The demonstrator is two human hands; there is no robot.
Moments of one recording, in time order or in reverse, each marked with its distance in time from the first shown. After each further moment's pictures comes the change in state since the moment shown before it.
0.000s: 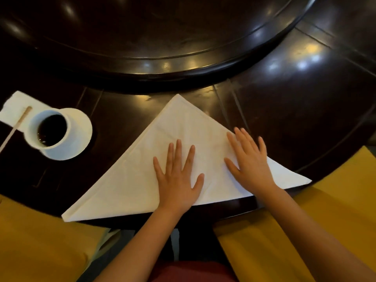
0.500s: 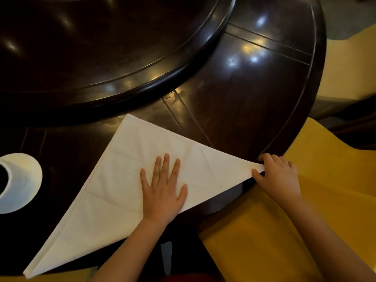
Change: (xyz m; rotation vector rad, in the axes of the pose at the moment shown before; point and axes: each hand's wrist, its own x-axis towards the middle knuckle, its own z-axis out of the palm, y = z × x) left_hand 0.012 0.028 0.014 0.106 -0.079 0.254; right_hand -0.084 0.089 -0.040 -0.137 -0.123 0.641
